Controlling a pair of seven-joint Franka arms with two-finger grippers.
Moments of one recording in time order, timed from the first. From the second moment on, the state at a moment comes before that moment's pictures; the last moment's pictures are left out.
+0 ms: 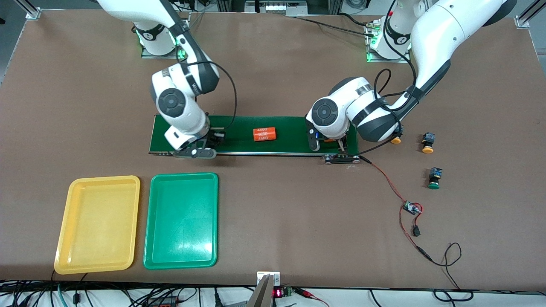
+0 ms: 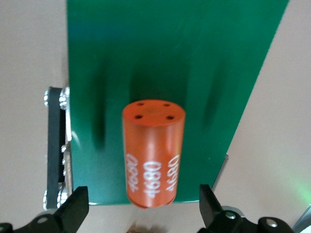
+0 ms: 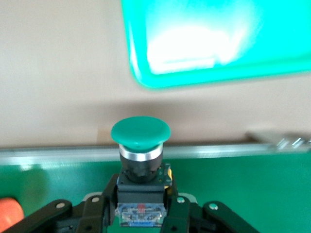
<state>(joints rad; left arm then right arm) 0.19 0.73 -0.93 -1.73 0.67 1.70 0.39 0.51 0.40 -0.05 -1.89 0.09 2.29 0.48</state>
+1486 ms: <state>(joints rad) 0.37 0.67 -0.48 -1.43 0.34 1.71 -0.20 0.31 0.90 -0.14 -1.37 0.00 2.36 0.14</state>
